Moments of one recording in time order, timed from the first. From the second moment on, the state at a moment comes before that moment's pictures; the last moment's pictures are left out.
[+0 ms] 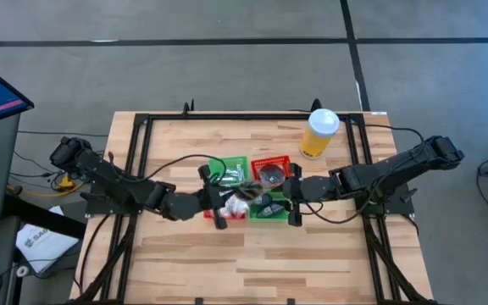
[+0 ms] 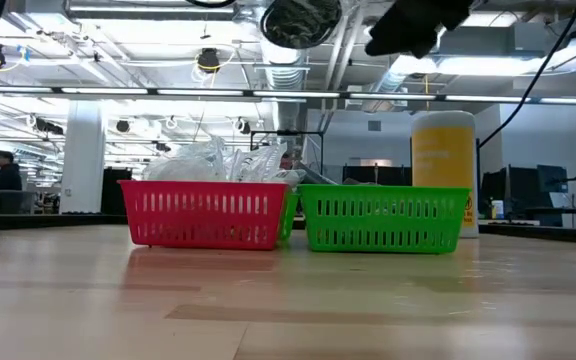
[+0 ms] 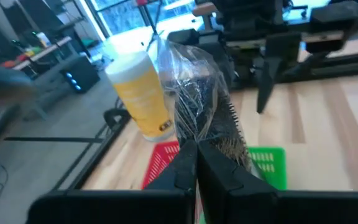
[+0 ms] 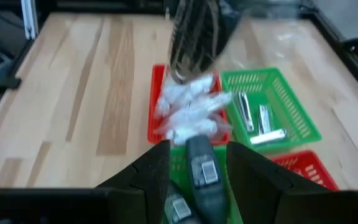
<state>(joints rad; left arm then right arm) -0.42 1.40 0.97 0.09 -0.83 0.08 0.29 1.28 0.93 -0.27 0.31 0.15</state>
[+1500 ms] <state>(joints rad) -0.38 1.40 0.97 0.26 -0.84 0.23 0.23 1.28 0.93 0.08 0.31 0.09</state>
